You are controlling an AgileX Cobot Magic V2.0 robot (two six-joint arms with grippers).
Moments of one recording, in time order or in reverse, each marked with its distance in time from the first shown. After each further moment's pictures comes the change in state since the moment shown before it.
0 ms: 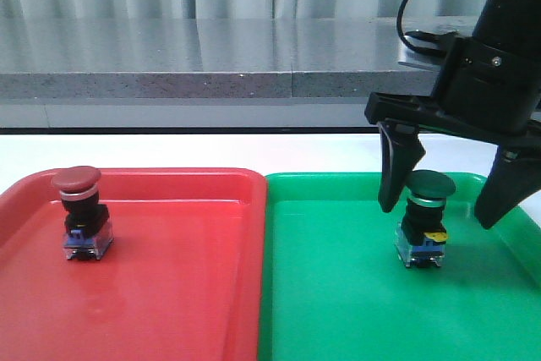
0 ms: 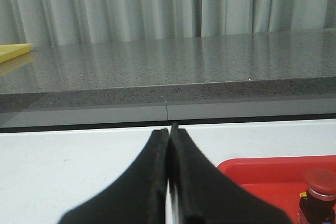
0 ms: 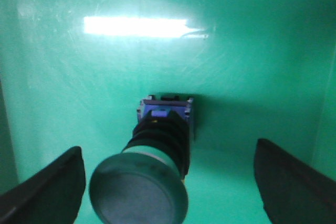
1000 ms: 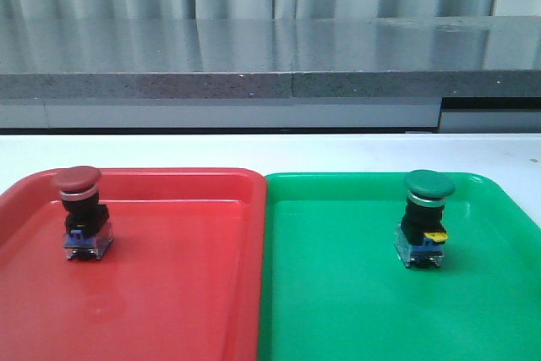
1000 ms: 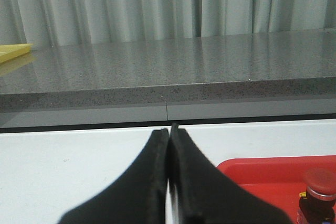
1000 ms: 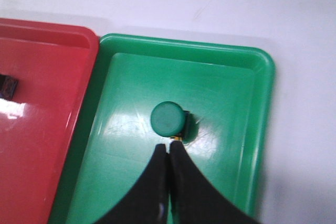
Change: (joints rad) left arm 0.000 0.000 0.000 0.000 0.000 0.000; right arm -0.029 -0.670 0.113 -0.131 0.029 -0.016
